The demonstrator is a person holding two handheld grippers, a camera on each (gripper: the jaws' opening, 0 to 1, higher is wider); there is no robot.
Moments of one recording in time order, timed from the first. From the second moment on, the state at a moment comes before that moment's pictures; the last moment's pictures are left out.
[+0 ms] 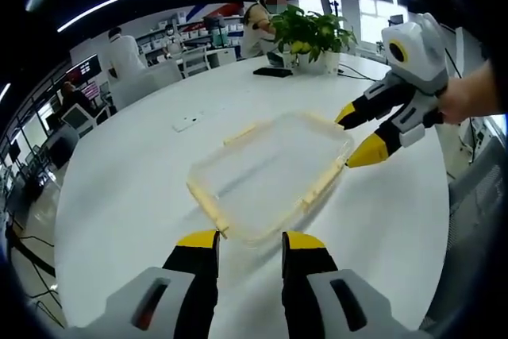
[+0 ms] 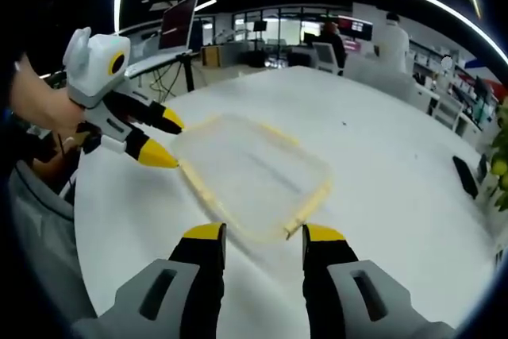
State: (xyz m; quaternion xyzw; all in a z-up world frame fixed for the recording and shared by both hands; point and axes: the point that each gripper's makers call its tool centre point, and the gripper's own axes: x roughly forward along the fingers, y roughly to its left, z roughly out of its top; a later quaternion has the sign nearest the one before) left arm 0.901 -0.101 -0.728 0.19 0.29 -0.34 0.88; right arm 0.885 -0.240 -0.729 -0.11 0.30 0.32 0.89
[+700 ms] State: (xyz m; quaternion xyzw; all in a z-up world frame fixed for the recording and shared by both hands) left arm 0.903 -0.084 -0.725 0.17 0.30 -0.31 0.89; right arm 0.893 -0.234 -0.726 -0.10 0.30 0.32 0.89
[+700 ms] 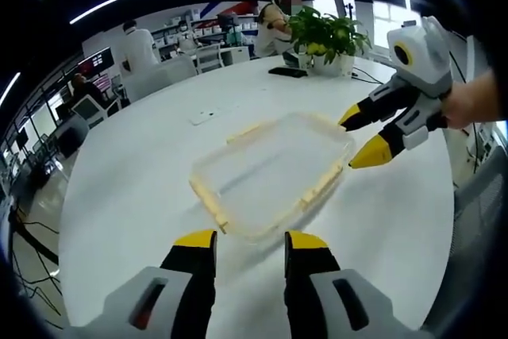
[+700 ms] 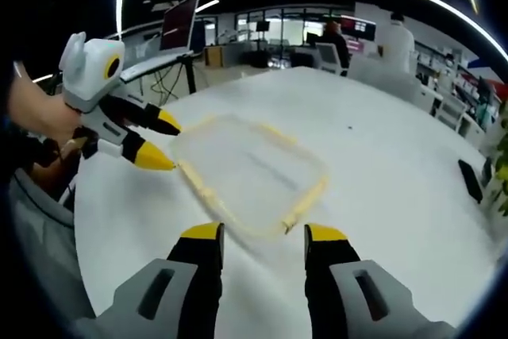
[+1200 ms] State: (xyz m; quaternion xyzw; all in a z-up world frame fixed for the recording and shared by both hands) left arm 0.846 -0.060 -0.700 0.13 0.28 -0.28 0.91; right arm 0.853 -0.247 -0.700 -0.07 0.29 0.29 0.91
